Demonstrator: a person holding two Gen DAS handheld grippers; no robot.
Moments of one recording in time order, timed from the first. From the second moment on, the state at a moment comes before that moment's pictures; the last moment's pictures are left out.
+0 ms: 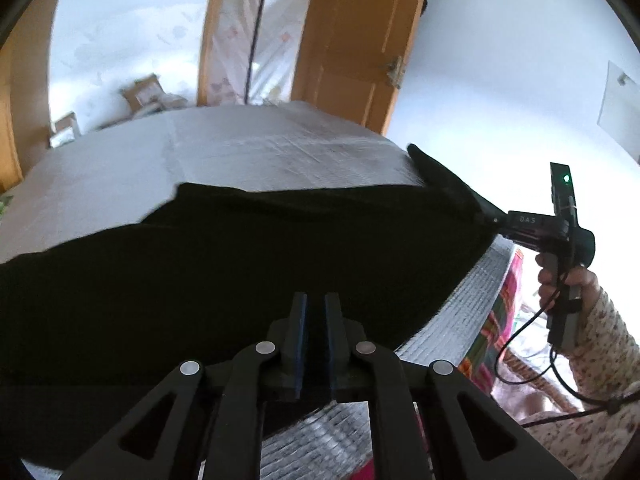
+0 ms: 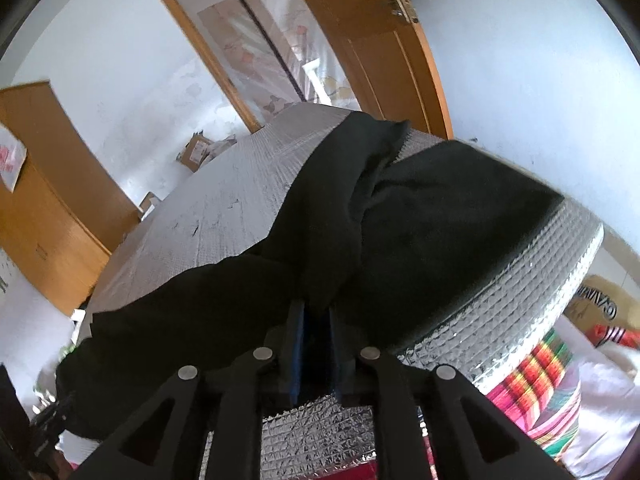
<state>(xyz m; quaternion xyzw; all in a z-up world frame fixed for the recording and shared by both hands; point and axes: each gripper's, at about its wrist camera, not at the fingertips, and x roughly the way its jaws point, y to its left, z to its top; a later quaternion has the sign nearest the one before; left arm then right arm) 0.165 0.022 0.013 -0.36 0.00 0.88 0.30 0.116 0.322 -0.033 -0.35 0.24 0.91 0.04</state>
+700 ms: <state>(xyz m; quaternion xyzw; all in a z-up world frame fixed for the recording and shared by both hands) 0.138 0.072 0.006 -0.42 0.06 0.84 0.34 0.109 0.367 -0.013 -0.31 0.28 0.91 0.03</state>
